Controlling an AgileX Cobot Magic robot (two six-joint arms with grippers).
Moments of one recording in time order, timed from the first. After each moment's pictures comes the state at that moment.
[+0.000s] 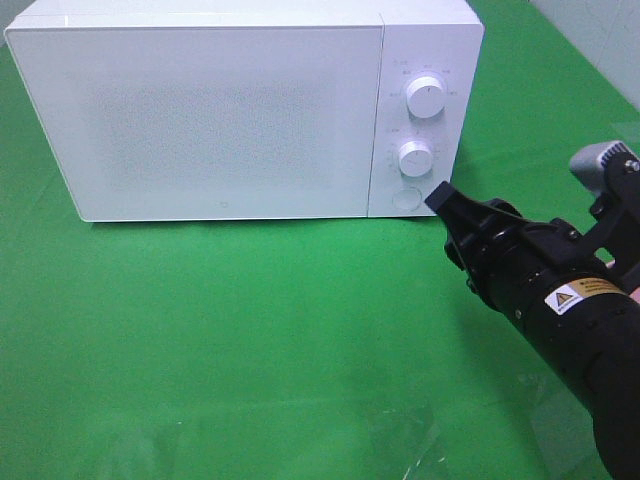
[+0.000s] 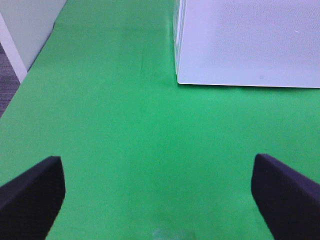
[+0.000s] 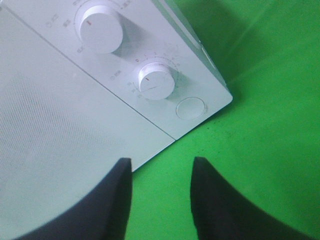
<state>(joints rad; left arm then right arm) 0.02 -0.01 -0.51 -0.05 1.05 0.02 0.97 1.58 -0.32 0.97 -1.10 0.47</state>
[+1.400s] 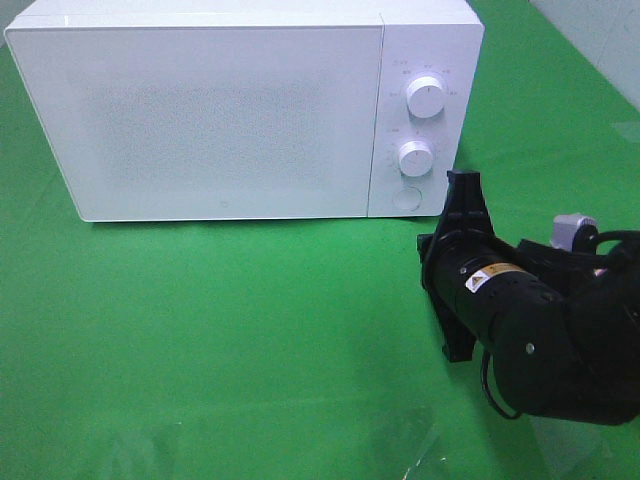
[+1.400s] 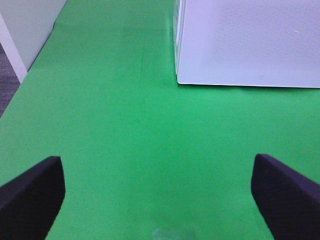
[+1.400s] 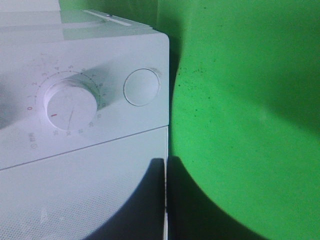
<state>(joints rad) 0.02 -0.01 -0.51 -0.05 1.05 0.02 0.81 1.86 -0.49 0.82 -0.98 1.31</state>
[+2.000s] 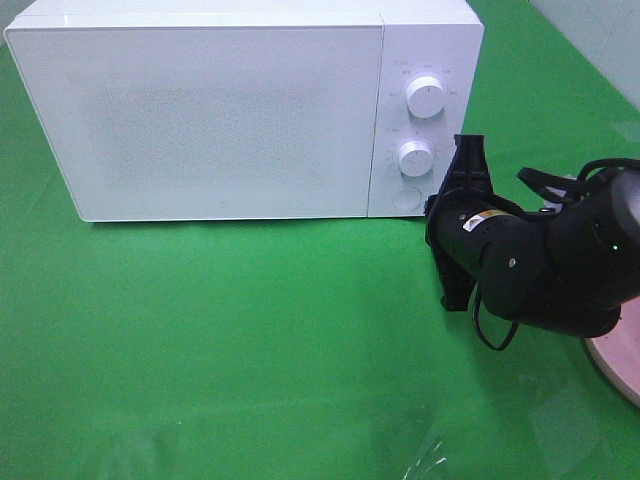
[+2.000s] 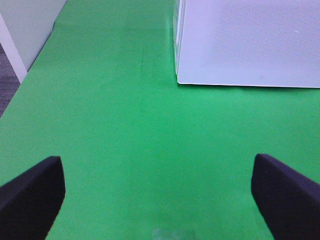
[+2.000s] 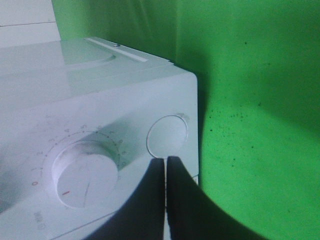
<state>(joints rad) 0.02 -0.01 -0.51 -0.05 1.05 0.02 0.62 1.92 -0.64 0.73 -0.86 1.30</state>
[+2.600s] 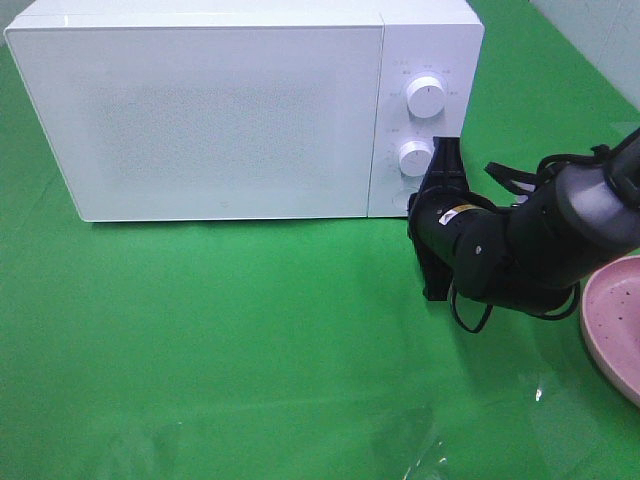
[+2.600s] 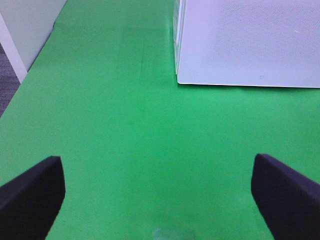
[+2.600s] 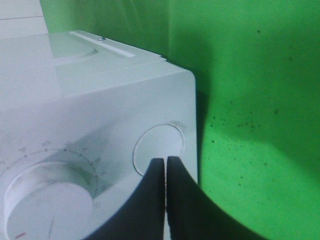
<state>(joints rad) 0.02 -0.01 -0.51 -0.05 1.05 0.02 0.58 2.05 -0.76 0.66 -0.84 1.34</state>
